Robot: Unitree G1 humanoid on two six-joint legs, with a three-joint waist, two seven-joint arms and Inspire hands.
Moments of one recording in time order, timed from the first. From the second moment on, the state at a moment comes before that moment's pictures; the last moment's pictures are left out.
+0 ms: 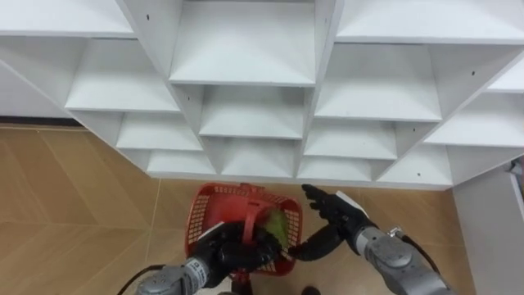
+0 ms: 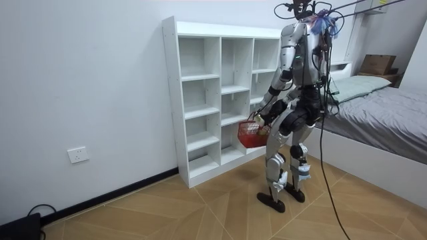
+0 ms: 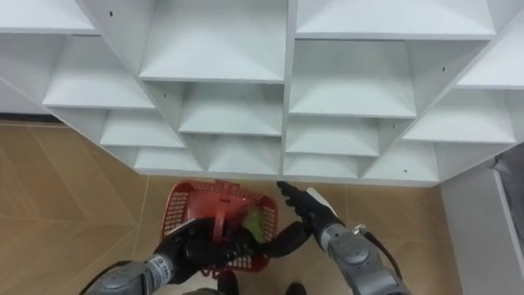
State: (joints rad) left arm -0.11 0.23 -0.44 0.85 -0.48 -0.05 -0.33; right arm -0.19 -0.28 0.41 0.85 0.09 -0.09 0.16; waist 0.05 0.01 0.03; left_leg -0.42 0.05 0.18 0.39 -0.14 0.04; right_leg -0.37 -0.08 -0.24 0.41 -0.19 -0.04
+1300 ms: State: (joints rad) left arm 0.19 0.18 0.10 1.20 -0.26 -0.08 -0.03; right arm 0.14 -0.21 -0.02 1.31 0.29 -0.08 0.06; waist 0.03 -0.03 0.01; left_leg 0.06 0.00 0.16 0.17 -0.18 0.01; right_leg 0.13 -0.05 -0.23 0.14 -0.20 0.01
